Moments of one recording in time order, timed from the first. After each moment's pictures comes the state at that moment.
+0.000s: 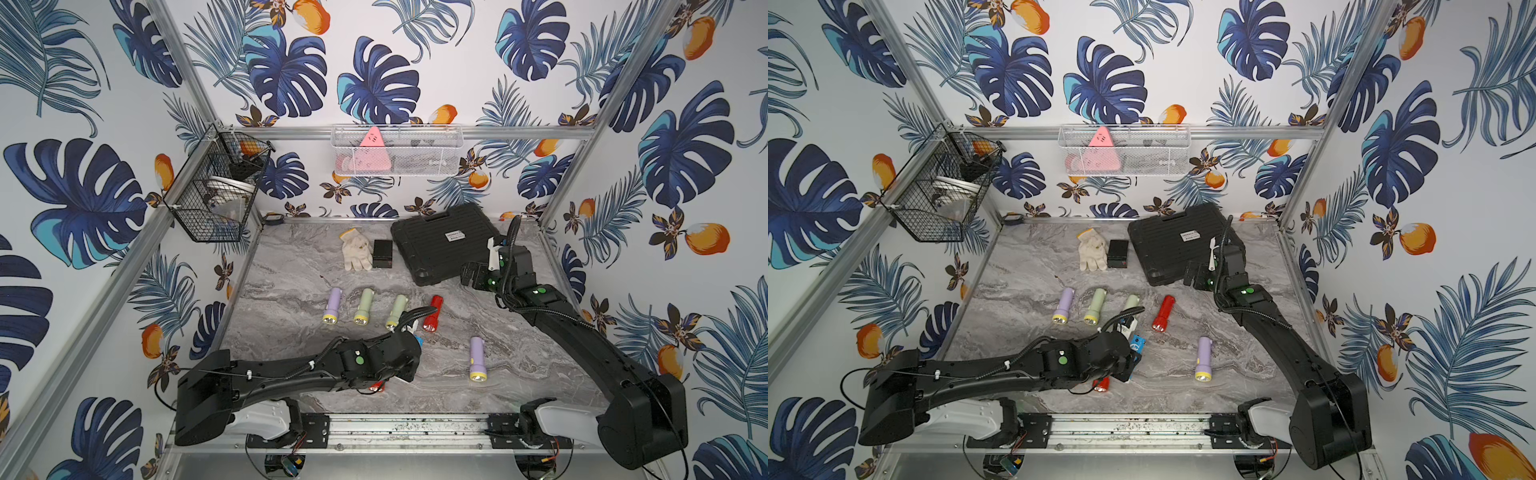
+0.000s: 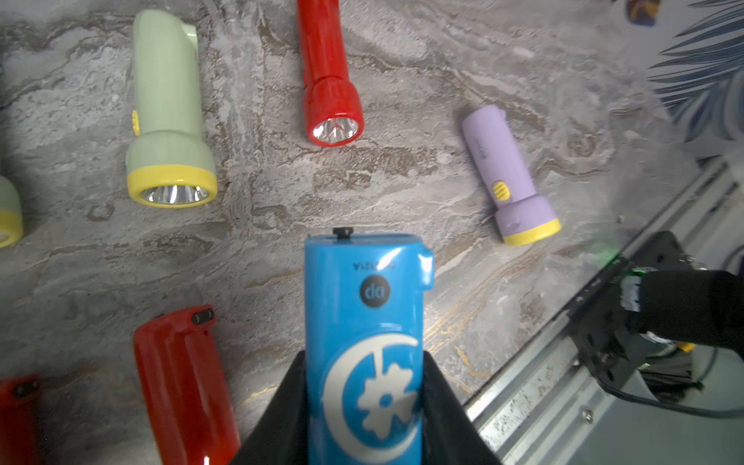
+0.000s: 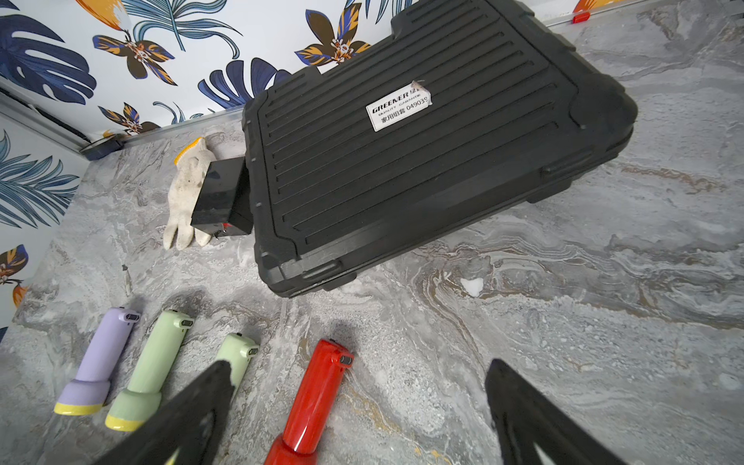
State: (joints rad) left arm -1.15 1.34 0.85 -0.42 -0.26 -0.74; right arm 0.30 1.26 0.95 -0.32 0.02 0.38
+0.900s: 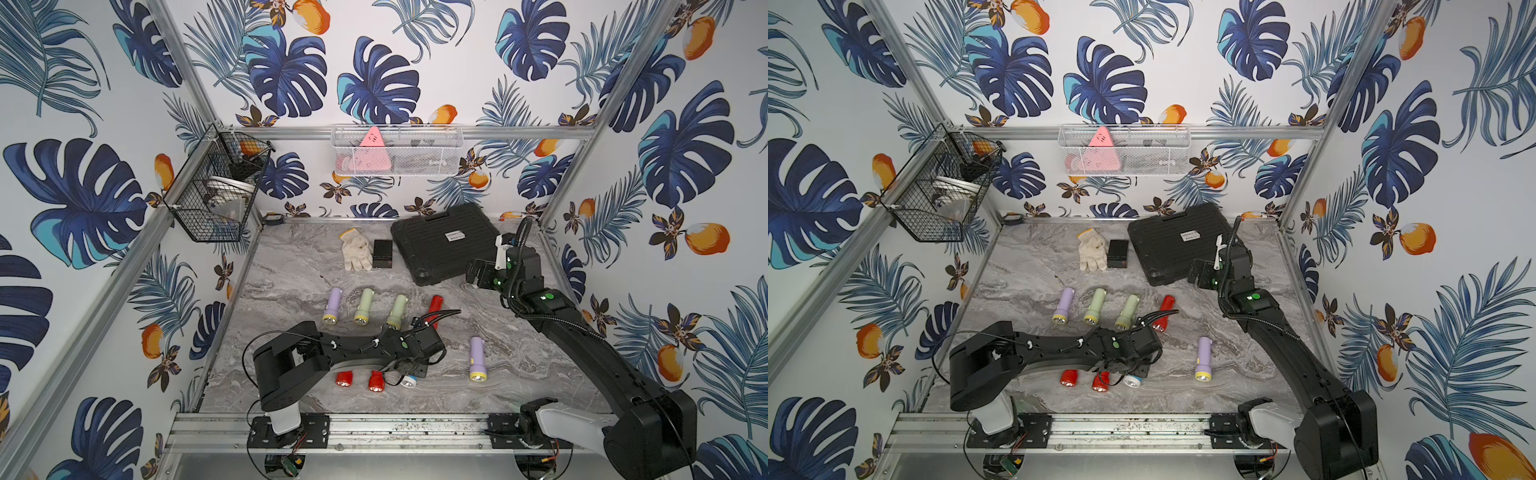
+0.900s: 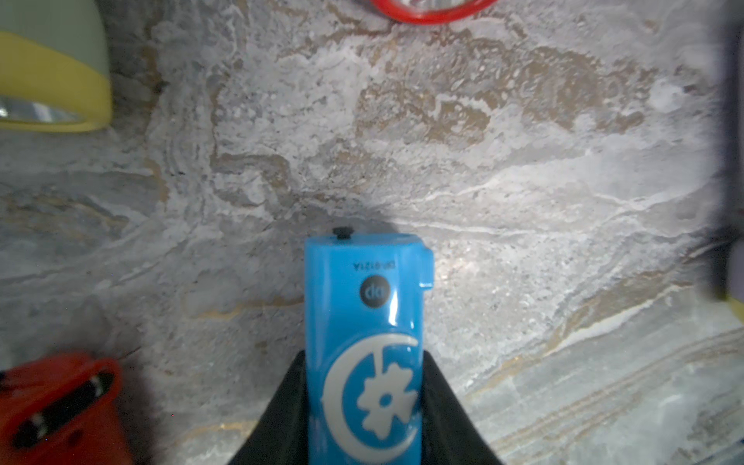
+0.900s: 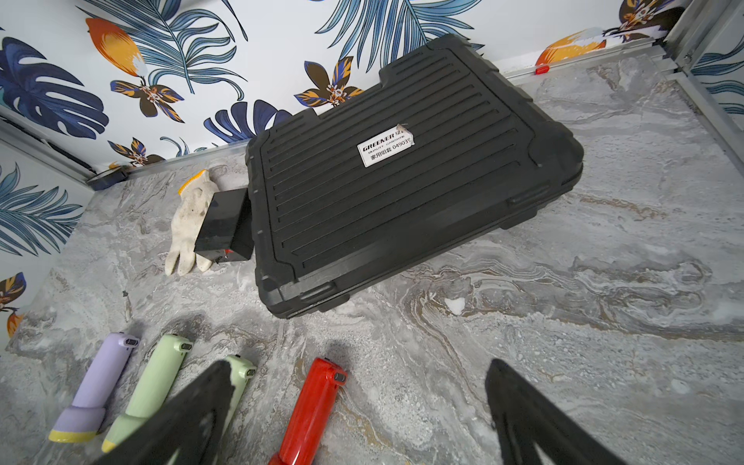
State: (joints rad) left arm -1.08 1.76 1.02 -0.49 -0.15 -0.85; right arm 0.29 1.19 0.93 -0.30 0.07 0.37
